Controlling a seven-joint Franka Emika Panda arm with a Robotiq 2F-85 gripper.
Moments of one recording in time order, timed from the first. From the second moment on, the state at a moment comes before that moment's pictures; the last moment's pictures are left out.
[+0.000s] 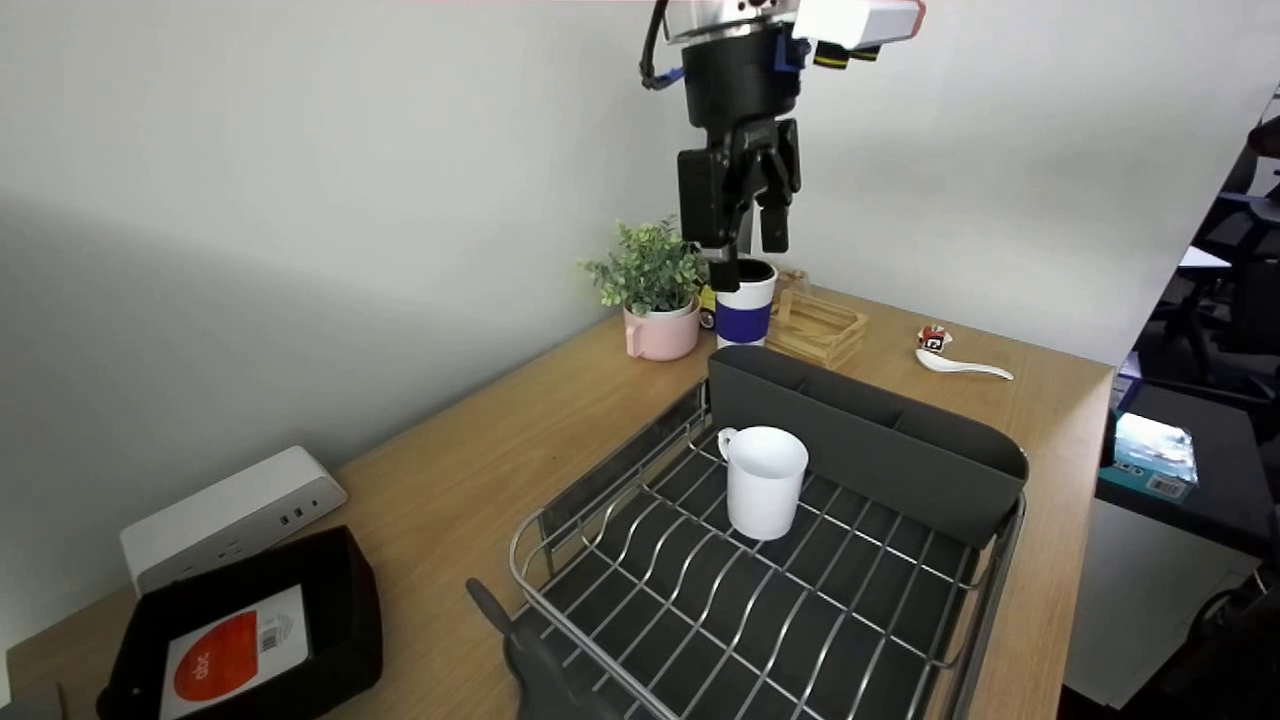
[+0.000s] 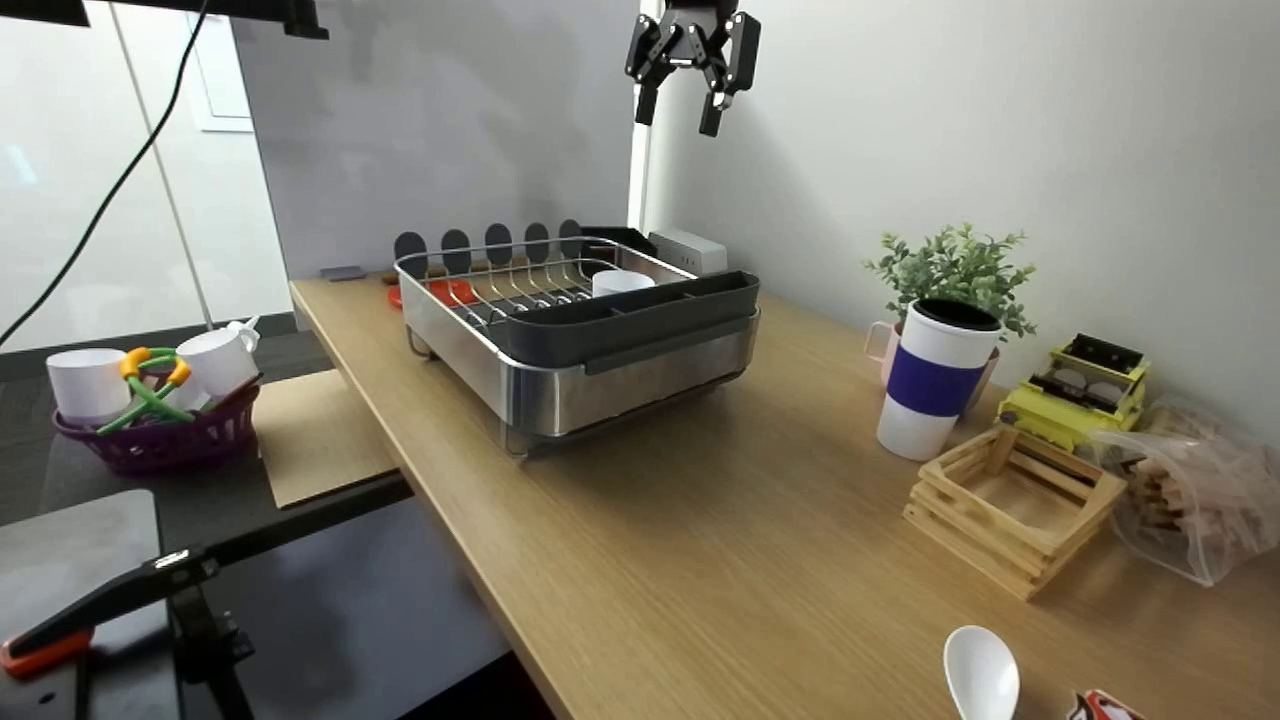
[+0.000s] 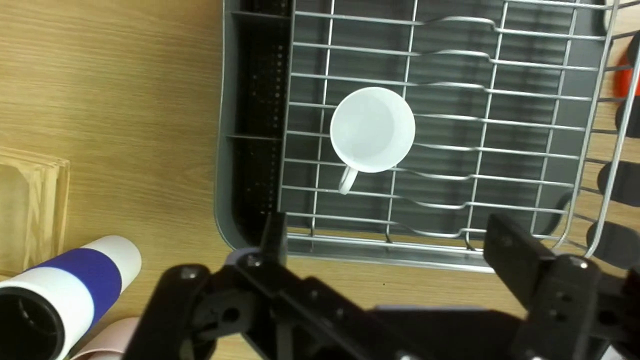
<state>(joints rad) 0.16 0.62 0.09 -1.12 -0.03 1.60 0.15</state>
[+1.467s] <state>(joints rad) 0.17 0.70 0.09 -1.16 -0.05 1.87 0.17</state>
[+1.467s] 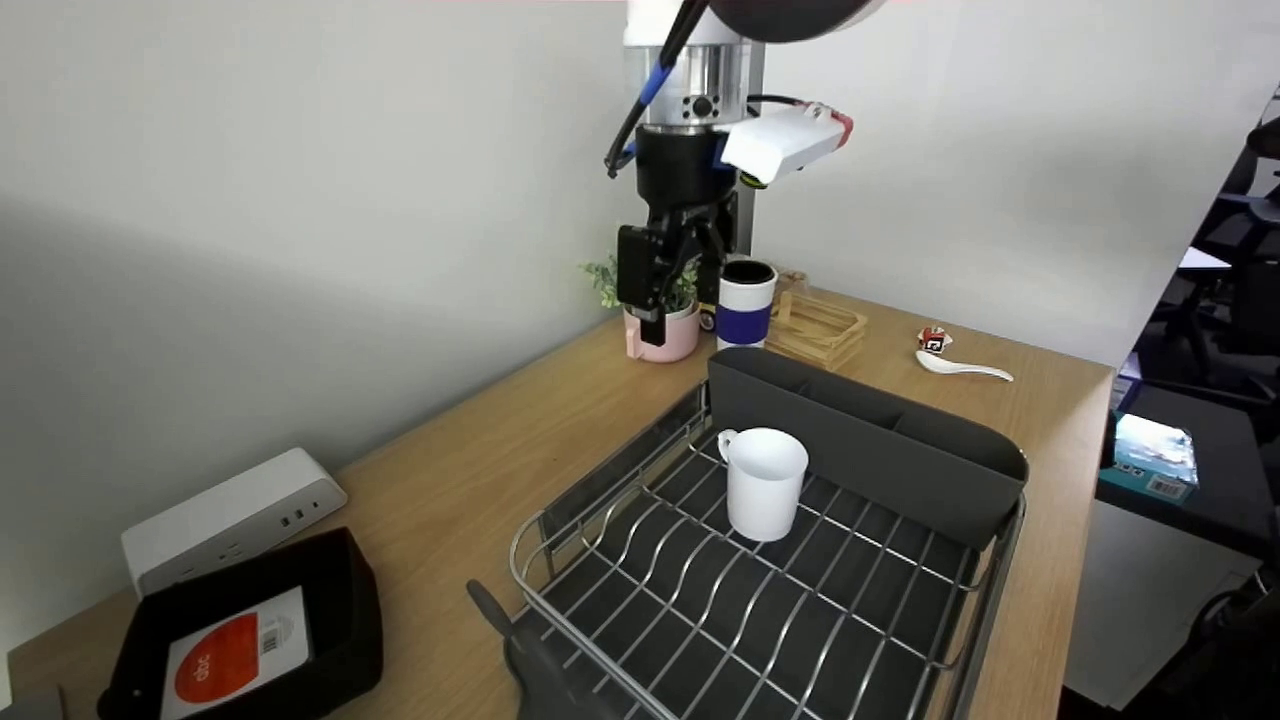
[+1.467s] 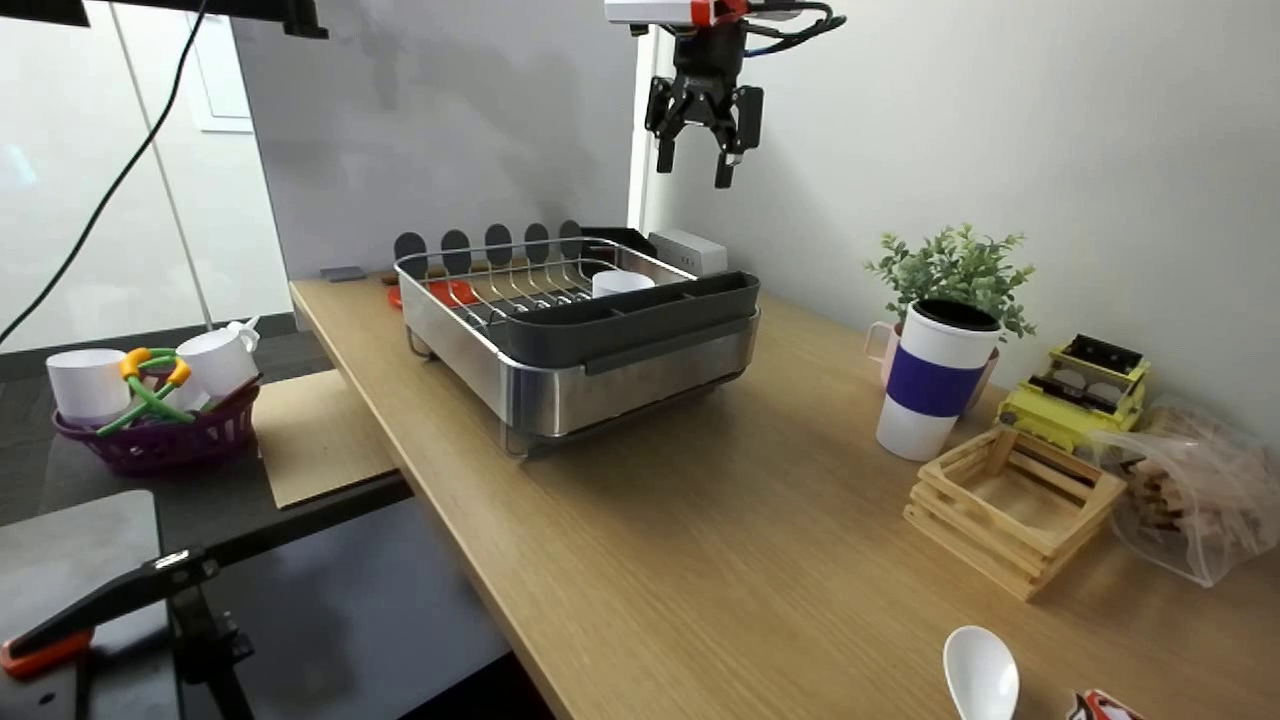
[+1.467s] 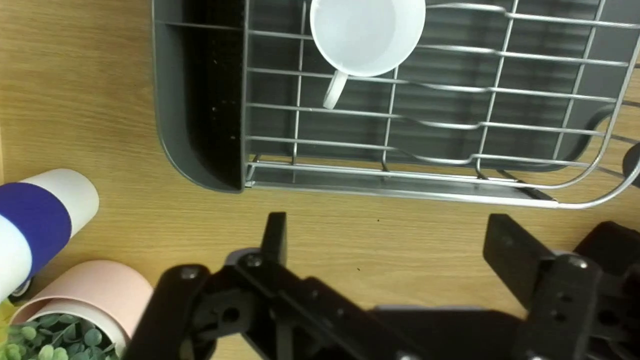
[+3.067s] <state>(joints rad) 0.24 0.65 0.06 -1.35 -0.01 2.01 0.46</state>
